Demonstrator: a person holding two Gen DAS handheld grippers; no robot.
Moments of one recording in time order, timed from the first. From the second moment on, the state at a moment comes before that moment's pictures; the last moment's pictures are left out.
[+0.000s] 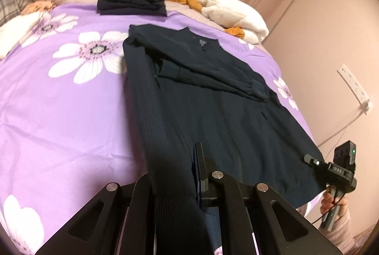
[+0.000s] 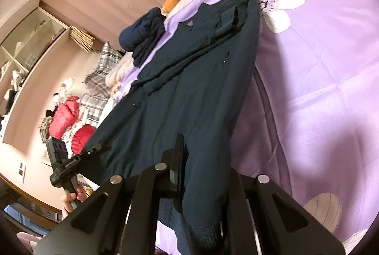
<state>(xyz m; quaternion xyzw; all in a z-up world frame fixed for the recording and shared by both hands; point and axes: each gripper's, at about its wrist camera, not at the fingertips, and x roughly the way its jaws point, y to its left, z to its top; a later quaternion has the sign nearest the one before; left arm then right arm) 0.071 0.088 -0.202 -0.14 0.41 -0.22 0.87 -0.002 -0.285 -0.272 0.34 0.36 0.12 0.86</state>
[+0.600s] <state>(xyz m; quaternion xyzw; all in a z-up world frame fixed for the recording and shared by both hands) 0.054 0.080 -0.168 -0.11 0.39 -0.24 0.88 -0.017 -0.277 -0.236 0.33 0.32 0.17 0.87</state>
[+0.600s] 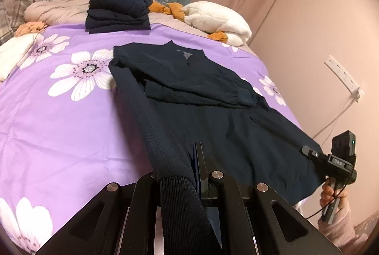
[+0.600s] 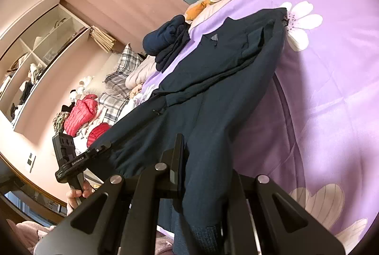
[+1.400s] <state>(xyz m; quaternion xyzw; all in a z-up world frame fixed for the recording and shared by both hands) 0.005 0.094 -0.137 -0.13 0.38 -0.27 0.88 -0.050 -0.265 -0.194 0.31 0.29 0.23 0.88</state>
